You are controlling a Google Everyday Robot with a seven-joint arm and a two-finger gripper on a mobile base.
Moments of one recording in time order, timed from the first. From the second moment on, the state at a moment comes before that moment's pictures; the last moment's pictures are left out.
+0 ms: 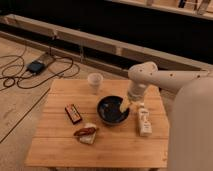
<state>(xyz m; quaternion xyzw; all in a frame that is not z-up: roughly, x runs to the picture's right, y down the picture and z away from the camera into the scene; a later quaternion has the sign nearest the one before) 0.157 0.107 0.822 -0.31 0.15 0.48 0.80</state>
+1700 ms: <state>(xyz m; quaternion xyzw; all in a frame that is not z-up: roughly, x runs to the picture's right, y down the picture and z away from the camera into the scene) 0.116 0.118 0.848 -0.34 0.14 0.56 0.75</state>
